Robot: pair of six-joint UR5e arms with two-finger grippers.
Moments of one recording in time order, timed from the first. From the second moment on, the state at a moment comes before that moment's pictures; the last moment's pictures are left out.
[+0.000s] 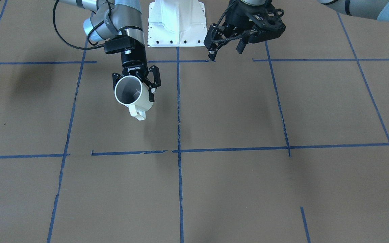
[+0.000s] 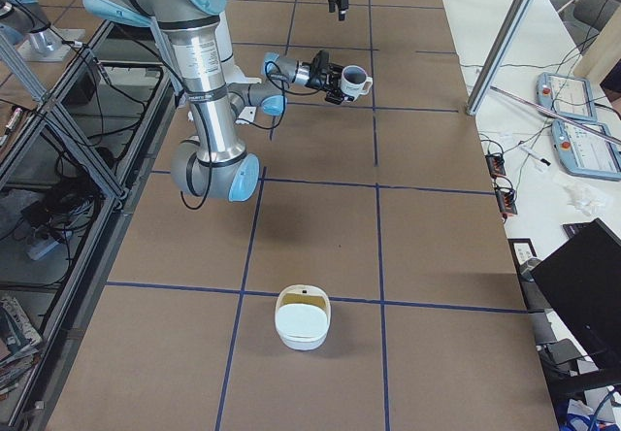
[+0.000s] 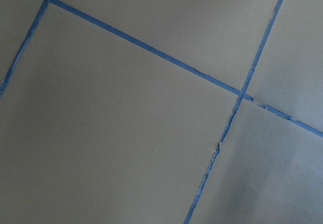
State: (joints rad) left arm -0.73 -2.32 -2.06 -1.21 -2.06 -1.54; right arm 0.22 -1.09 1.70 -1.03 0.52 1.38
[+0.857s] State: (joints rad) left arm -0.71 -2.49 -1.83 -1.21 -2.13 -1.53; right arm 0.13 -0.93 1.51 -1.13 0.28 1.32
